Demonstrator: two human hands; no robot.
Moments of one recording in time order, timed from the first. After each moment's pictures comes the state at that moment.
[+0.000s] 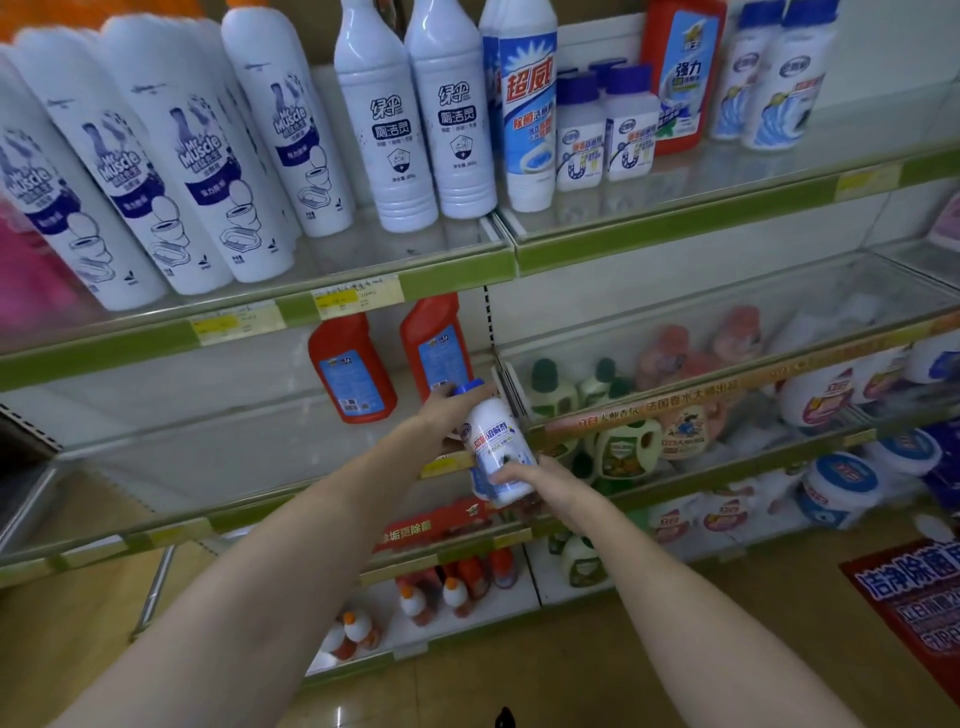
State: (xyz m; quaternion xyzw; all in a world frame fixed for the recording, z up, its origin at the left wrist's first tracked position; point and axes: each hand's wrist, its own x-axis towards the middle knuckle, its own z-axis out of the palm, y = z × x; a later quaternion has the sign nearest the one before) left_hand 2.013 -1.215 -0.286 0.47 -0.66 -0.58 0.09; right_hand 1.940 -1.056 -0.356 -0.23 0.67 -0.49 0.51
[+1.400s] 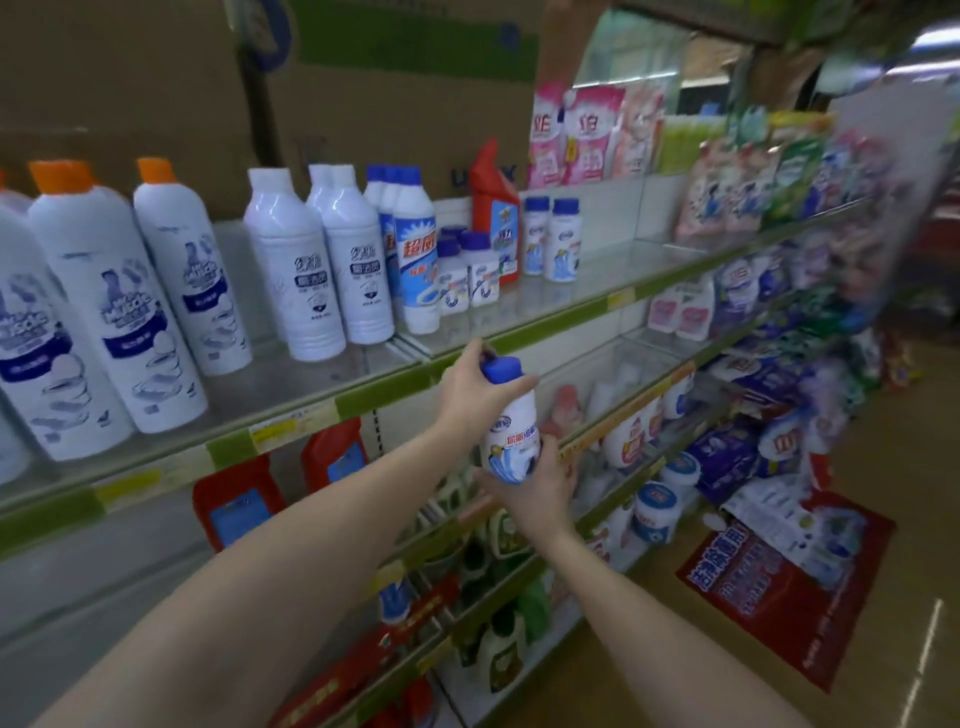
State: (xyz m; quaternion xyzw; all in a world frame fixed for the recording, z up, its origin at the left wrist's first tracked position) left_hand 1.966 -1.139 -0.131 0.09 -0.84 -0.48 0.24; right_hand 1.971 -1.023 -0.244 -0.12 0.79 -0.60 -0.02
